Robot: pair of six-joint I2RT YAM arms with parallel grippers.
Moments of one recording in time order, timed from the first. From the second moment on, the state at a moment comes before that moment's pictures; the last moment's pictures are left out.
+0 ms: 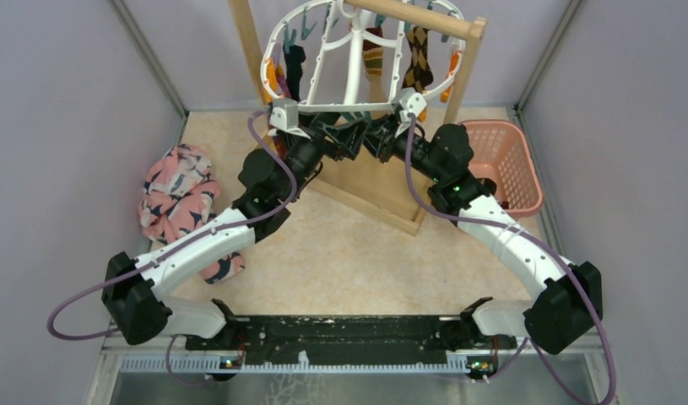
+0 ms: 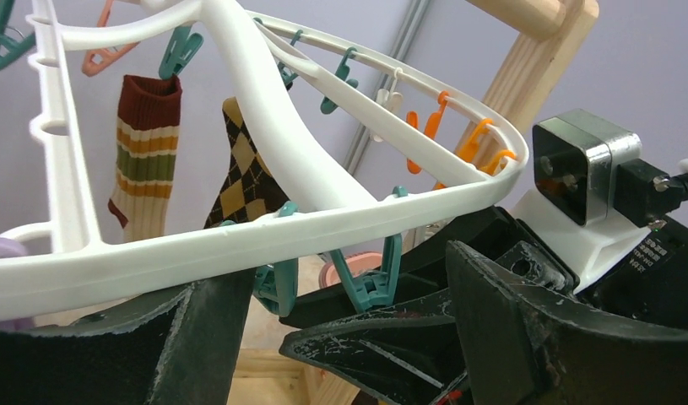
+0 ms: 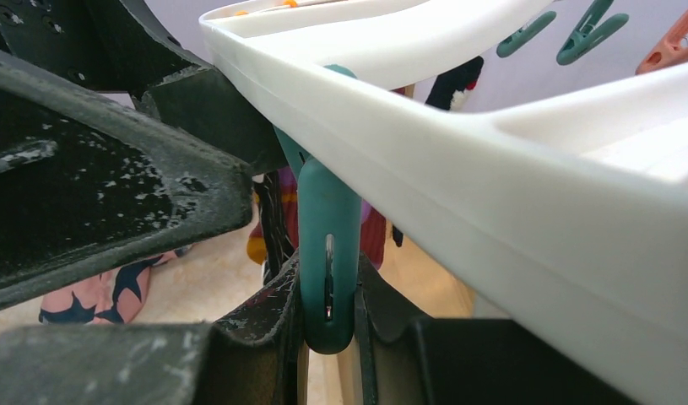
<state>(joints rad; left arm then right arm) -0.82 1.32 1.09 0.67 -0.18 -0.34 0.54 1.26 1.08 0.37 -0.42 0.01</state>
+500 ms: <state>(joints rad) -0.83 1.40 1.14 0.70 -0.21 -0.39 0.54 1.25 1.08 0.34 -0.38 0.01</state>
